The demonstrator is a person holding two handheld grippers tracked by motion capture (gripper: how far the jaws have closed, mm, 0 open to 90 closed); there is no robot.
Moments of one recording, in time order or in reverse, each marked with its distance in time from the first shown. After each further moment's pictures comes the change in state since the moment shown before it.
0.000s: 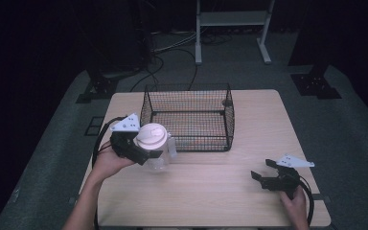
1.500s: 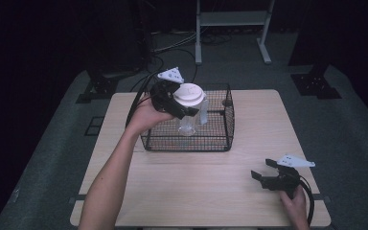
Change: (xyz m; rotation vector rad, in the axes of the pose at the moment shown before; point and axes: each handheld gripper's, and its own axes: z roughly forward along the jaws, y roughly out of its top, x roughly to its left) left arm 0.053 0.122 0.072 0.043 -0.005 0.026; right arm -0.001 0.001 0.000 -0.011 0.007 0.005
